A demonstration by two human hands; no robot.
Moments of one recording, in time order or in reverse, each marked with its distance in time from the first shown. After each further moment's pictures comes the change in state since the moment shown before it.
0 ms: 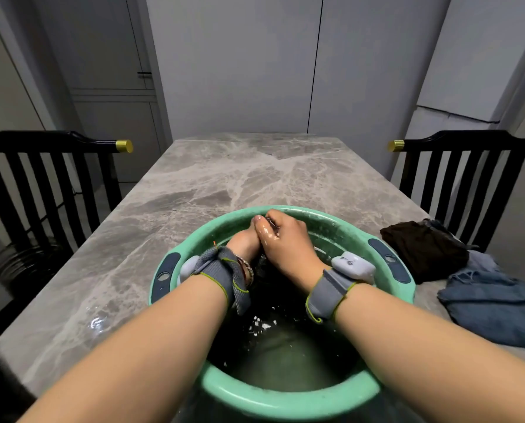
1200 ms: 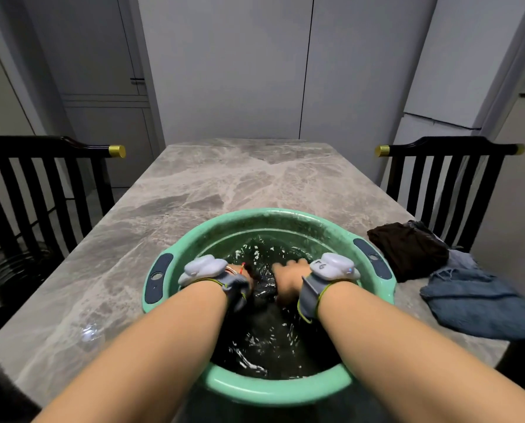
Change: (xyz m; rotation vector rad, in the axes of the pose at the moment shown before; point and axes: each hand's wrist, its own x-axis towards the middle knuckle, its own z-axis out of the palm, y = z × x) left_hand -0.007 -0.035 0.011 1.037 -0.130 -0.114; right_hand -0.016 0.041 -0.001 -0.935 -0.759 0.178
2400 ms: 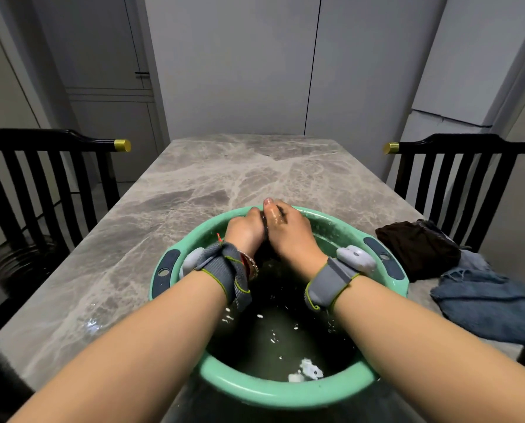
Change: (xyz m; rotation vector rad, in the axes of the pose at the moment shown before) left_hand -0.009 0.015 -0.052 -0.994 0.411 0.022; right_hand -0.011 -0.020 -0.050 1.119 0.683 -0.075
